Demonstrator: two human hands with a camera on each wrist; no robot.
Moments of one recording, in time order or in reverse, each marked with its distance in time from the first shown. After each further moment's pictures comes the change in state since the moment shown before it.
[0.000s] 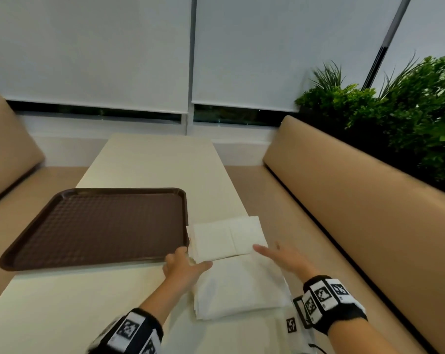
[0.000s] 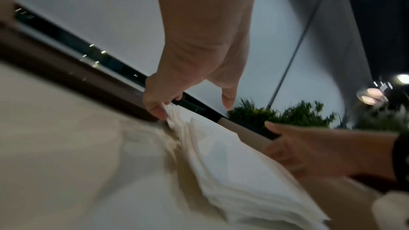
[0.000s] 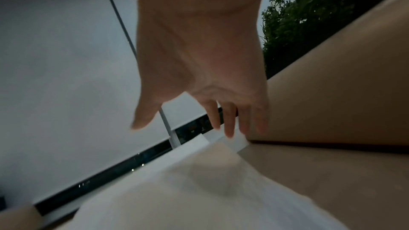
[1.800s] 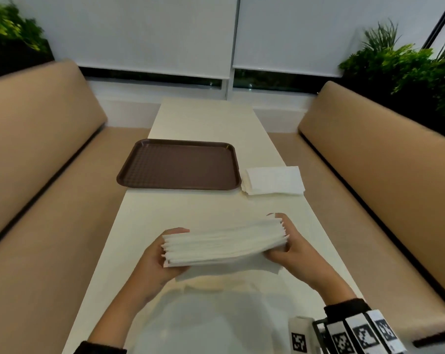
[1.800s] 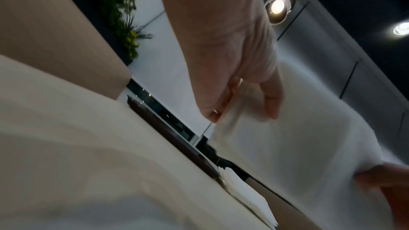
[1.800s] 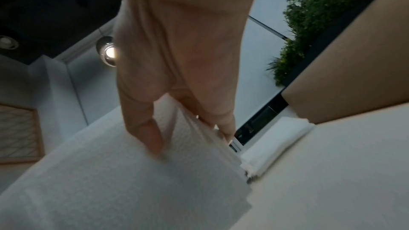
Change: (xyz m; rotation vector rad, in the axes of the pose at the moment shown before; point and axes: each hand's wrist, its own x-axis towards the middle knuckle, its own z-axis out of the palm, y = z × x) left_hand -0.214 -0.152 -0.147 -0.563 -0.127 0.425; right_hand -0.240 -0.031 0.105 0.295 -0.265 -0.495
